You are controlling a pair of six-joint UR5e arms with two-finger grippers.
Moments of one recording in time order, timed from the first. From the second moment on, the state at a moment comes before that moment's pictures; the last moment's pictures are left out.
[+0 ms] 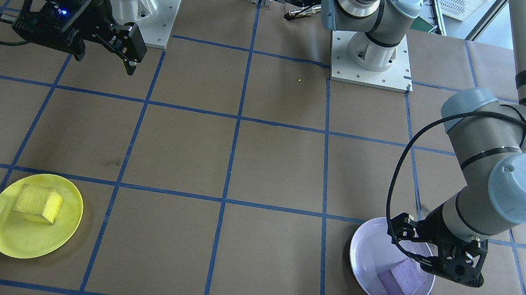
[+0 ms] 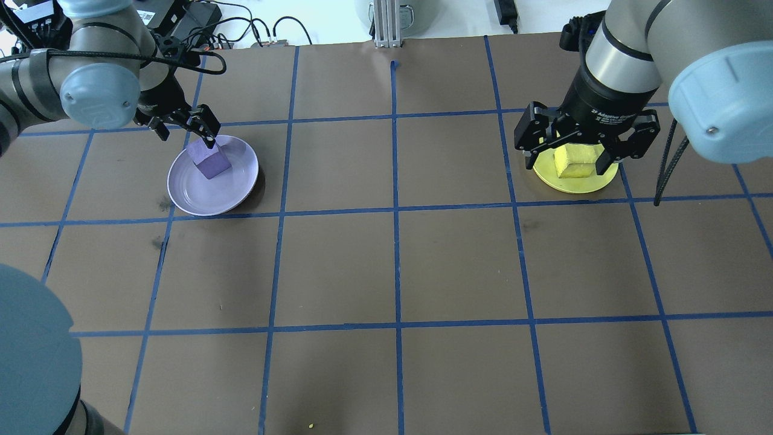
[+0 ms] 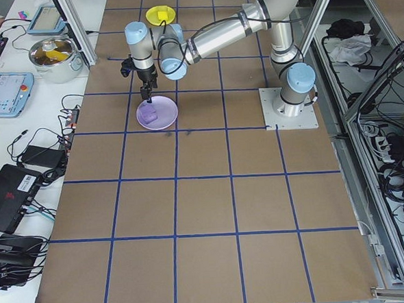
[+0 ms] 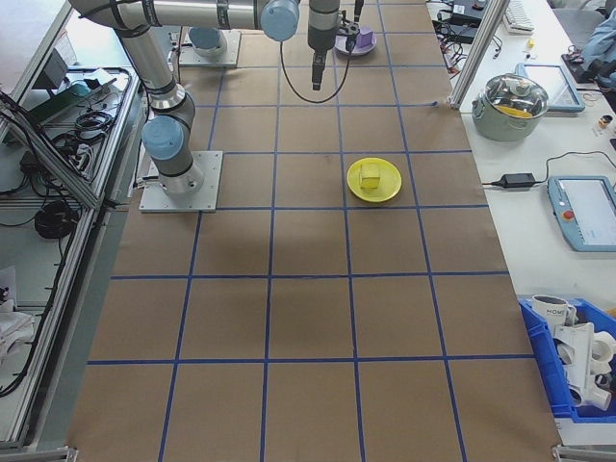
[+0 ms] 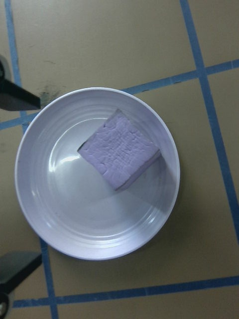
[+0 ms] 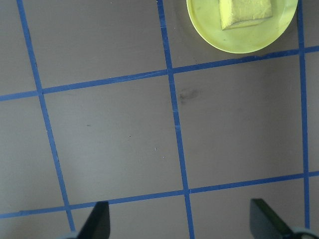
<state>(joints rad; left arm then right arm) -1.38 -1.97 -1.55 -1.19 1.65 0.38 1.57 -1.62 1.67 -1.59 -1.55 0.15</state>
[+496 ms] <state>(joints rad) -1.45 -1.77 -1.54 -1.39 1.62 0.13 1.57 -1.62 1.67 -1.59 -1.55 0.15</state>
